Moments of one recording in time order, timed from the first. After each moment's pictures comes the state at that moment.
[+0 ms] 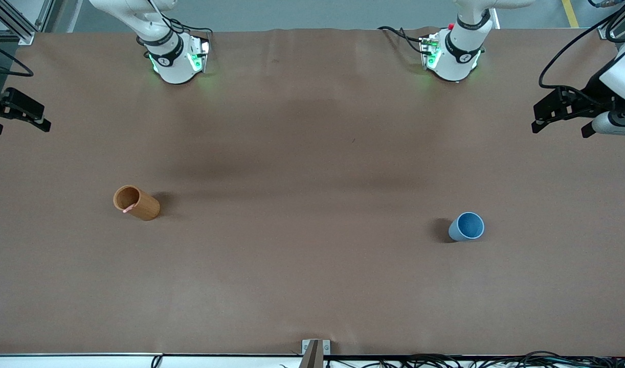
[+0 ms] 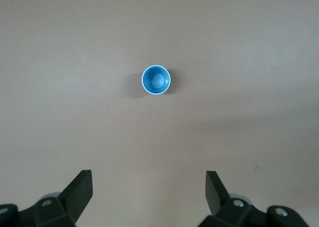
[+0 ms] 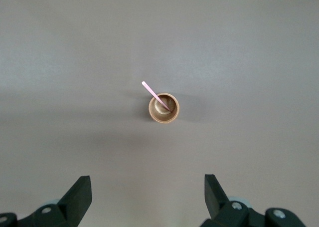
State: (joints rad) left arm -0.08 0.02 -0.04 -1.46 -0.03 1.52 -0.01; right arm 0.00 -0.01 -0.05 -1.48 0.02 1.49 -0.10
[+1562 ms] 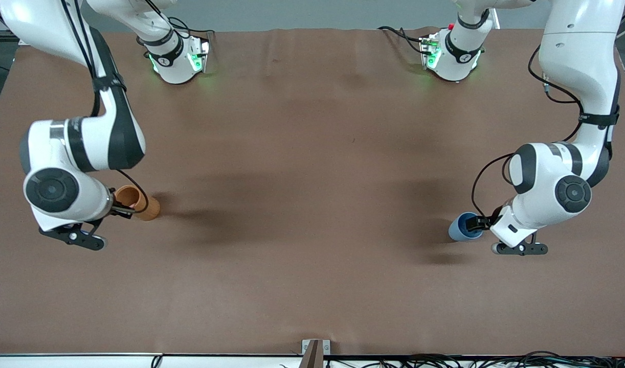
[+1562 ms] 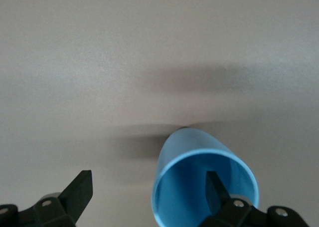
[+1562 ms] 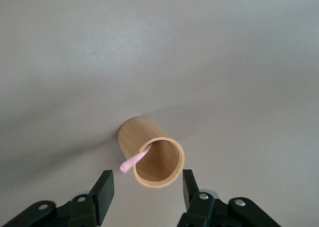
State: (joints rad) left arm -0.07 0.55 0.01 -1.76 -0.03 2.30 -0.02; right arm 0.17 0.49 -0.04 -1.46 -0.30 1.68 0.57
